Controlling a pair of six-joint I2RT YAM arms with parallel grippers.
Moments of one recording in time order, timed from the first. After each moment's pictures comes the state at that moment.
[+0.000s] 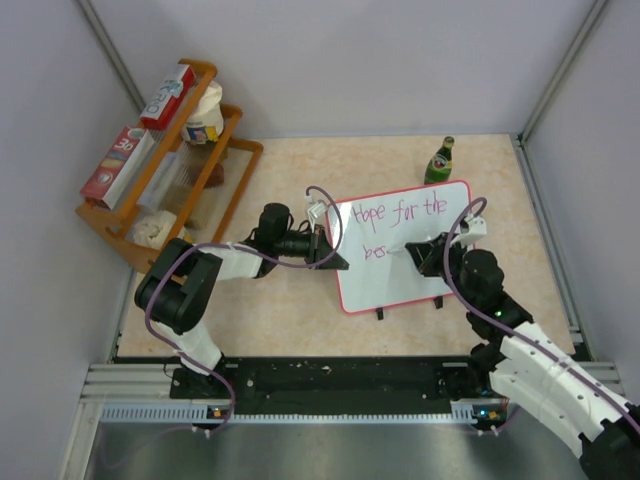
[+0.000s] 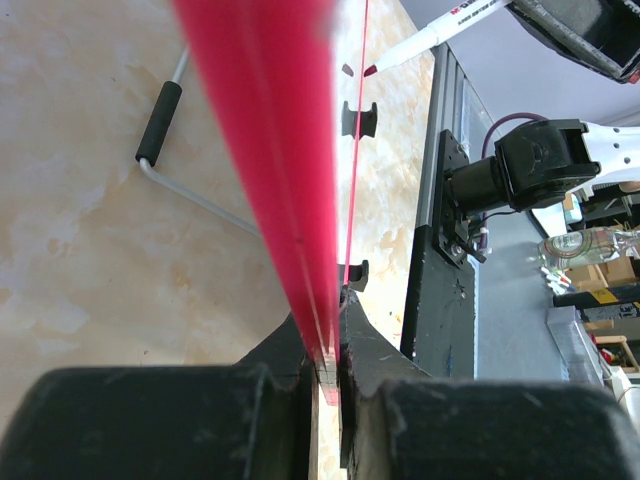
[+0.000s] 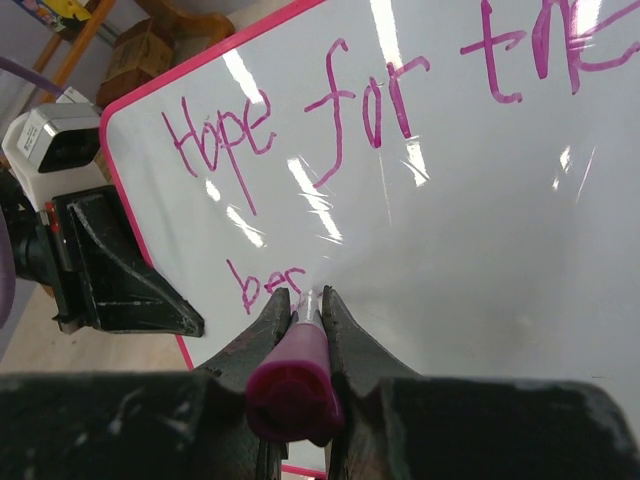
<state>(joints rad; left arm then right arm) -0.48 1.72 0.75 0.53 1.00 -0.47 0.51 0.66 0.37 0.10 0.09 0.57</state>
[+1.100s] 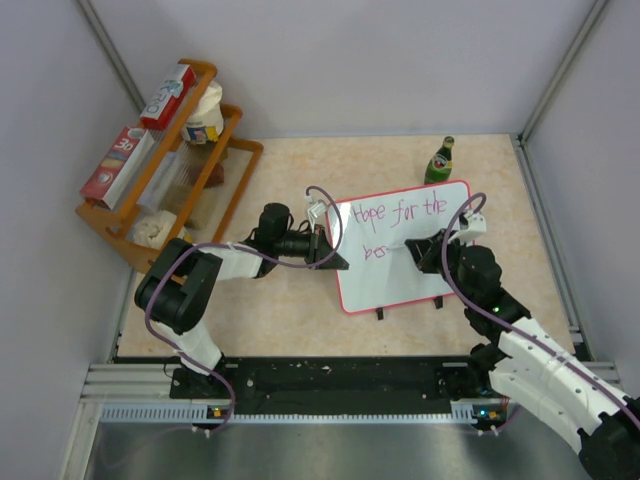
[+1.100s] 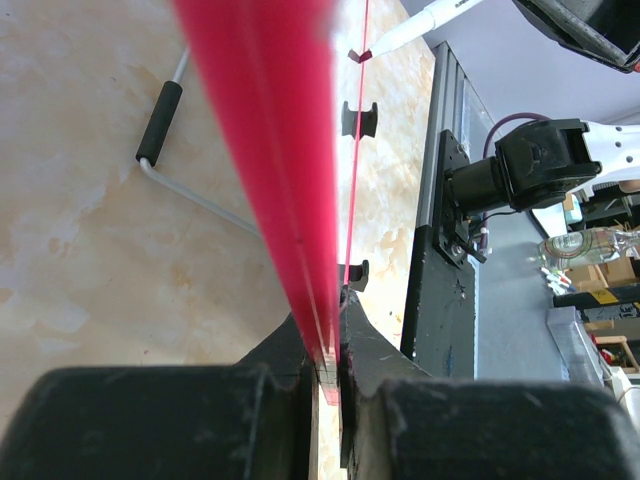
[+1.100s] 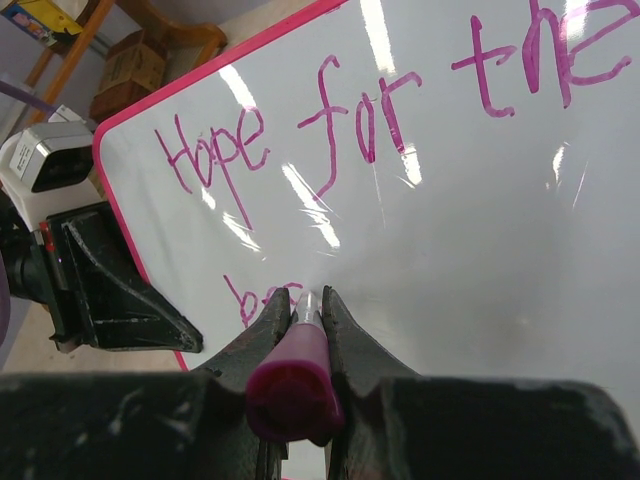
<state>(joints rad) -0.48 1.72 0.75 0.53 1.00 -0.47 0.51 0.70 0.40 0.11 0.11 0.59</state>
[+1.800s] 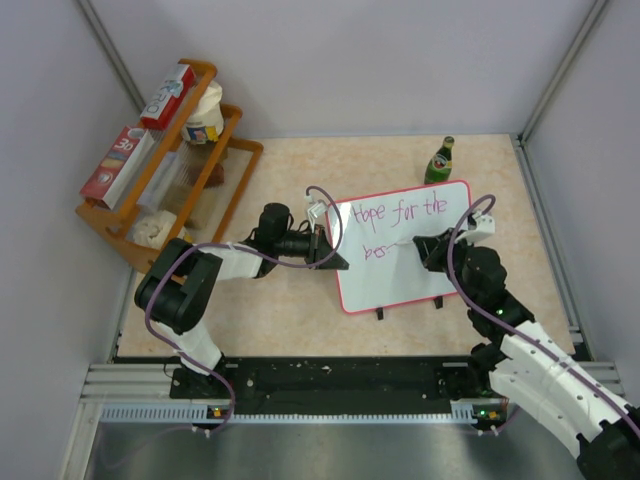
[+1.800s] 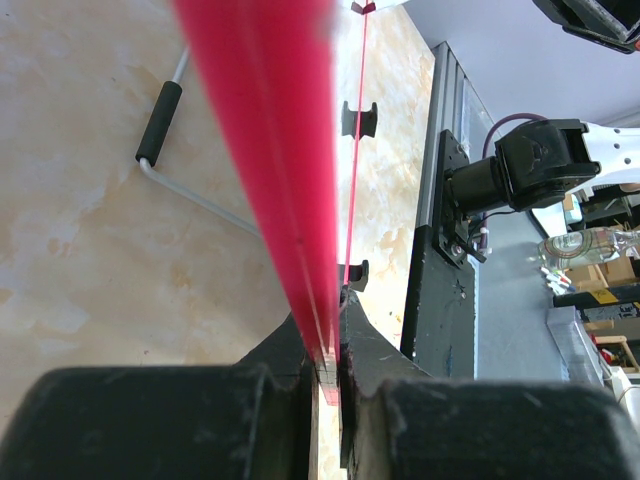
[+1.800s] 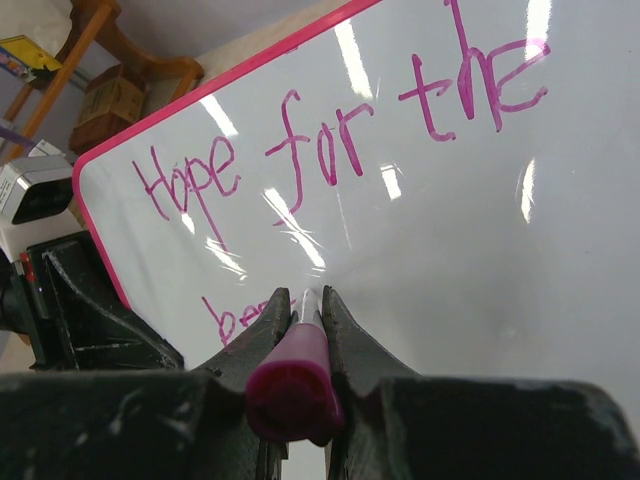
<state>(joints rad) -0.48 1.72 0.75 0.53 1.00 -0.47 0.48 0.66 0.40 0.10 0.16 0.58</state>
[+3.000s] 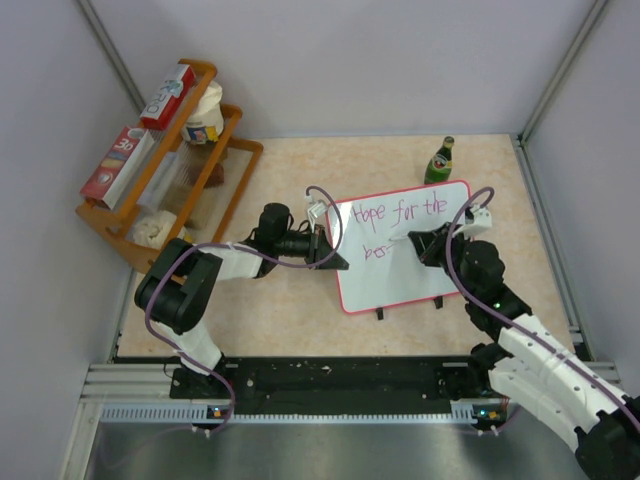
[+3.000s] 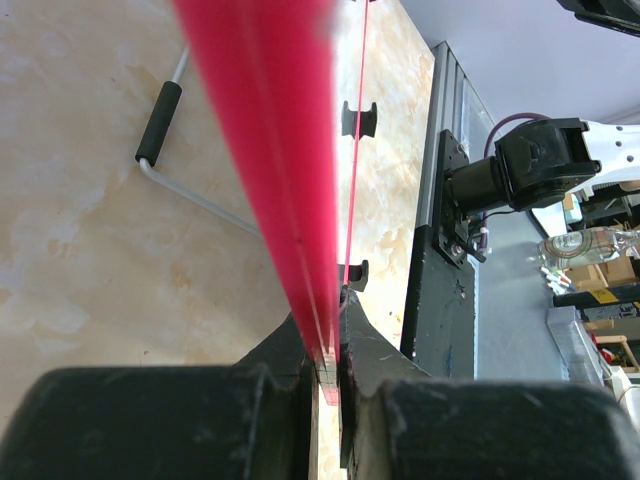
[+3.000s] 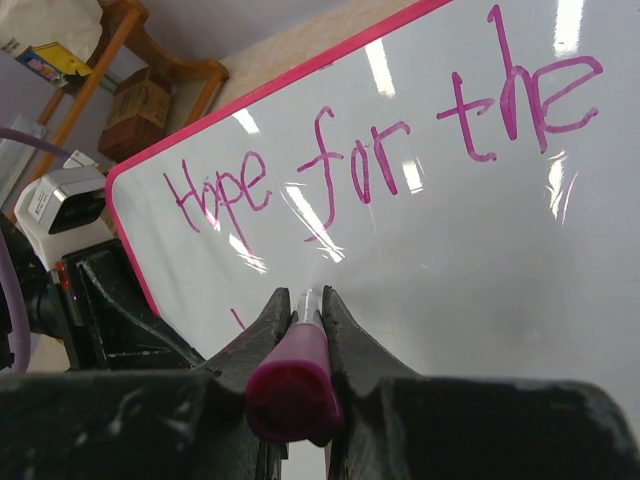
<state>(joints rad) -0.48 1.72 0.75 0.53 1.00 -0.47 0.47 0.72 0.43 0.14 0.12 0.61</state>
